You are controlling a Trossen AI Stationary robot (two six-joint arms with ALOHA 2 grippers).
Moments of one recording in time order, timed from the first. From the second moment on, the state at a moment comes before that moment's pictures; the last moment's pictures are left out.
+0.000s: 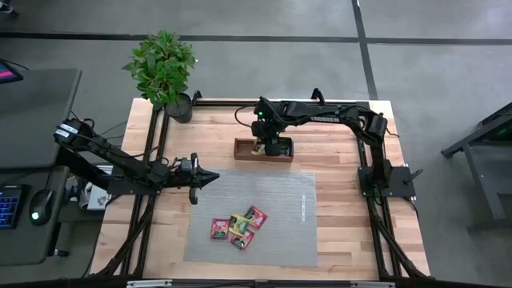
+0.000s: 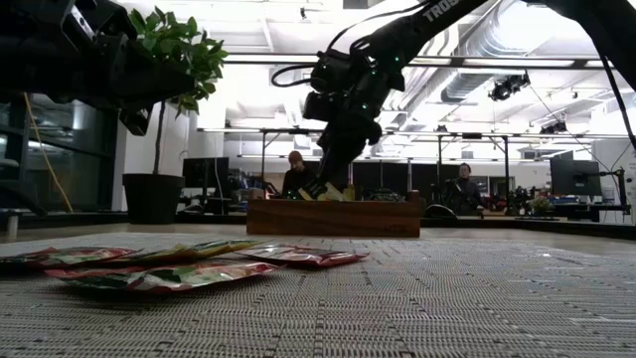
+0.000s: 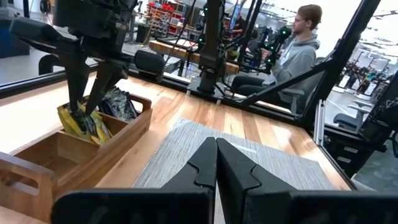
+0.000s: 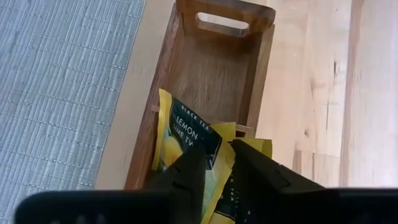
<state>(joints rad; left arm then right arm) -0.37 1.00 0.07 0.94 -0.48 -0.28 -0.39 2.01 1.56 -0.61 -0.26 -0.49</state>
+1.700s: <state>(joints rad) -0.37 1.00 0.07 0.91 -0.46 -0.28 -0.44 1.84 1.48 -0.58 -0.28 -0.14</state>
